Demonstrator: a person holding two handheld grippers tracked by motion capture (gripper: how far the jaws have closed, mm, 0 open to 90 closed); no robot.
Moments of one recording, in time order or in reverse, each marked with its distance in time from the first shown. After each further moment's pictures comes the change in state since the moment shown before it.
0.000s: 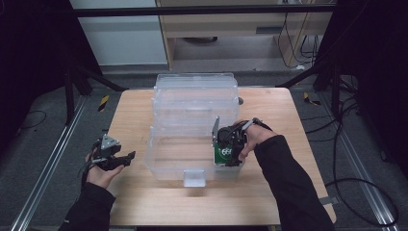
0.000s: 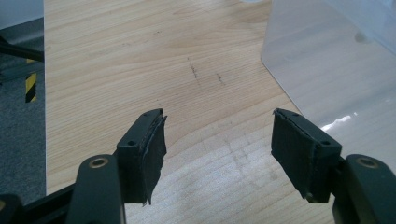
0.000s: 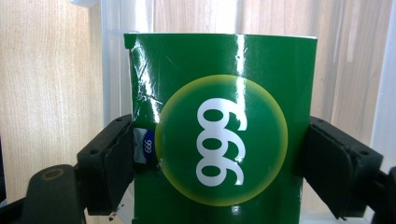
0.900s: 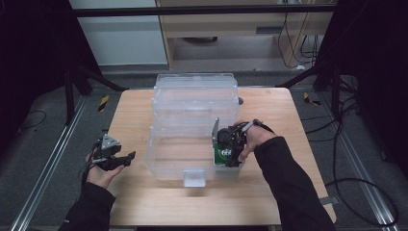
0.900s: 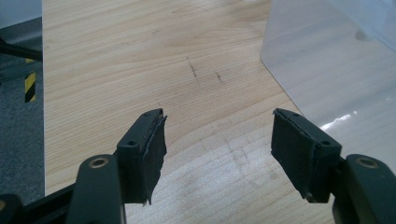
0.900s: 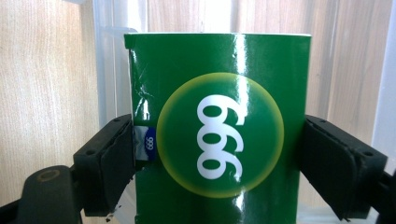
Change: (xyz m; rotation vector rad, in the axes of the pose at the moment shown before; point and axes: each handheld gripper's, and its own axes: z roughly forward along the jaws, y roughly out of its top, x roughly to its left) left arm 0.000 0.000 0.001 0.006 -0.002 0.005; right arm 0.003 0.000 0.001 0.014 -0.034 0.008
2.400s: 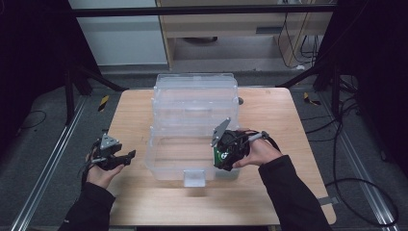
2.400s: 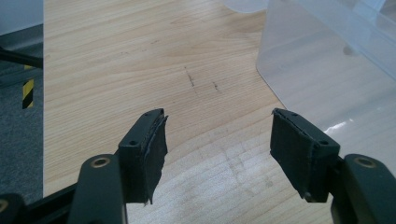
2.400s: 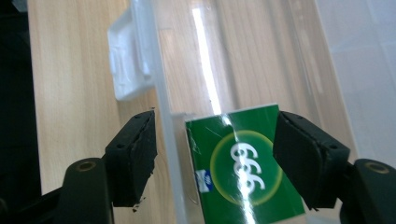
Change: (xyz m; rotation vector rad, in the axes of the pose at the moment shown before) left arm -0.001 0.002 -0.003 -0.032 -0.009 -0.004; right arm 0.037 0.002 -0.026 -0.295 -0.070 0.186
